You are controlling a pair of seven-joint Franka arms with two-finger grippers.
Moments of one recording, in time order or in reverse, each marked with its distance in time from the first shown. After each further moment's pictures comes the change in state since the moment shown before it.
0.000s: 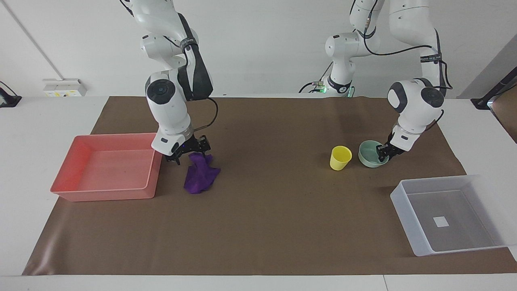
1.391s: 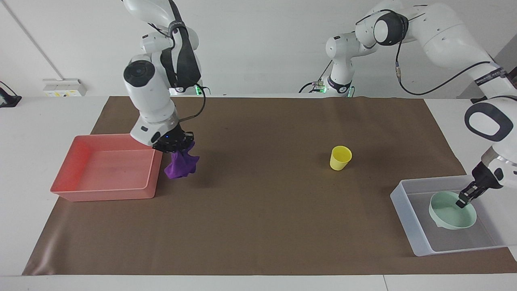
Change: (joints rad) left arm 0.094 0.580 0.062 1.018 -0.176 -0.247 -0.060; right arm -0.101 -0.119 -0.015 0.182 -0.029 -0.290 0.020
